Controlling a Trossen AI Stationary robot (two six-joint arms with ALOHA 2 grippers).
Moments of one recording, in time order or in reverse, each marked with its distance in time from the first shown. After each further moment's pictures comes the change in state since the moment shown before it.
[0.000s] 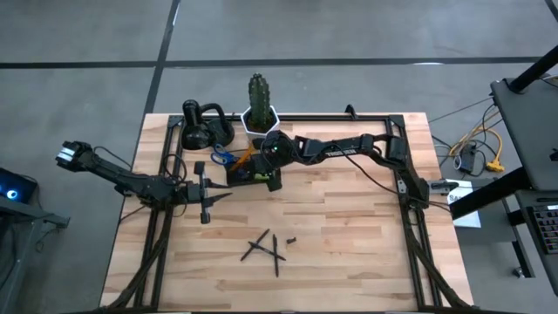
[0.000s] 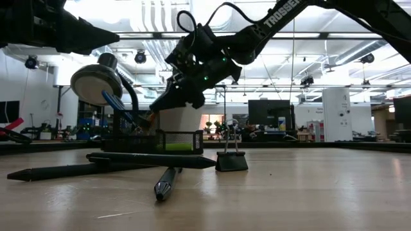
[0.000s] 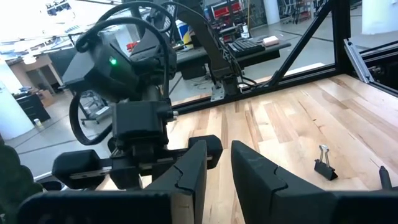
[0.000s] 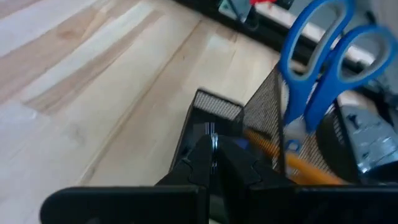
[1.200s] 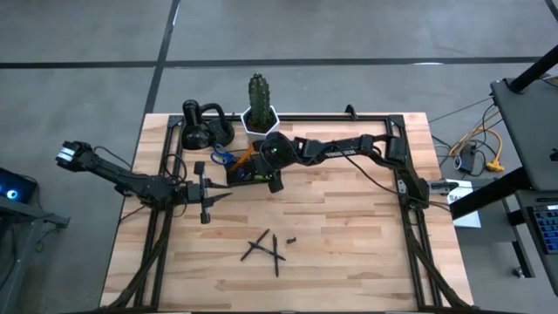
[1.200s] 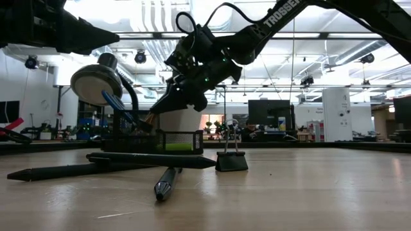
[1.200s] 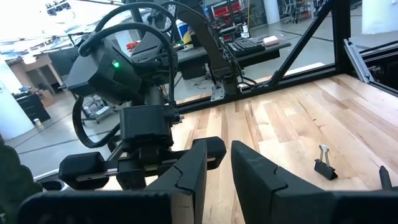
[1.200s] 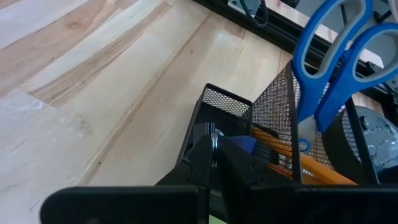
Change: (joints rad) left arm 0.000 0.000 0.000 0.000 0.000 0.000; right arm 0.007 0.002 0.000 -0.029 0.002 -0.032
